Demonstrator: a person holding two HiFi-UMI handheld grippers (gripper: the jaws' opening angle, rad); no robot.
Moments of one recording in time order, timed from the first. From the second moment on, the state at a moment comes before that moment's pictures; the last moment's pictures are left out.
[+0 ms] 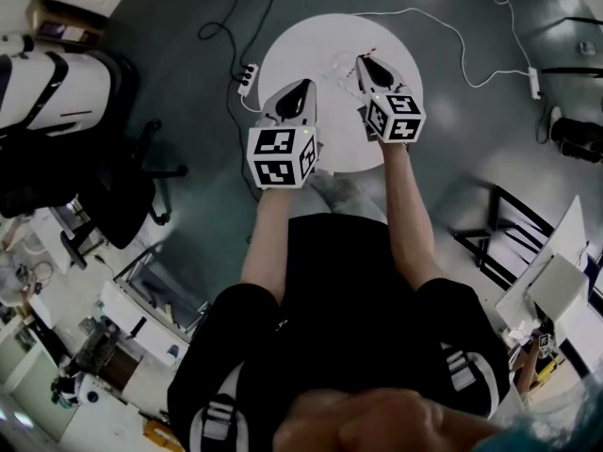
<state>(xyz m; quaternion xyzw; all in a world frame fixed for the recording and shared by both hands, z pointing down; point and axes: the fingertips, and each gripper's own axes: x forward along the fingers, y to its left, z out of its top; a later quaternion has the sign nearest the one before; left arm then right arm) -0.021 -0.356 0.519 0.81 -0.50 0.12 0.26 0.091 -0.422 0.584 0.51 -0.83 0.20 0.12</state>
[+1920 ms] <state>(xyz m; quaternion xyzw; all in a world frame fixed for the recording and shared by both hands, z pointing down) -0.027 -0.354 0.388 0.85 -0.51 0.02 0.12 0.077 -0.349 0.350 0.49 -0.87 0.01 0.02</state>
